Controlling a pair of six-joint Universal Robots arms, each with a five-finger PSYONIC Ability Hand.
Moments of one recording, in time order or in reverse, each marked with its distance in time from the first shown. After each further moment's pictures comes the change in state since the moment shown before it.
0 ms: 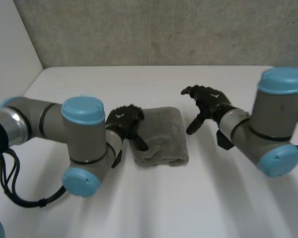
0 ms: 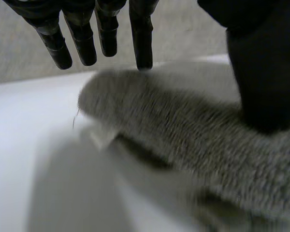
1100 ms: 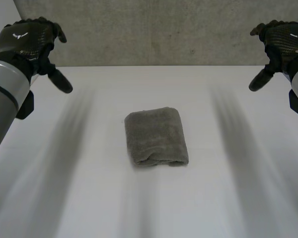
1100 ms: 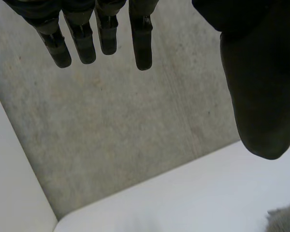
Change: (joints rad) left arm 0.229 0.672 -0.147 -0.173 -0.056 0.243; right arm -0.138 -0.486 0.099 0.121 0.200 -0.236; left_hand -0.020 -0.020 -0.020 -0.021 -0.015; right_hand -0.013 0.000 0.000 0.000 0.000
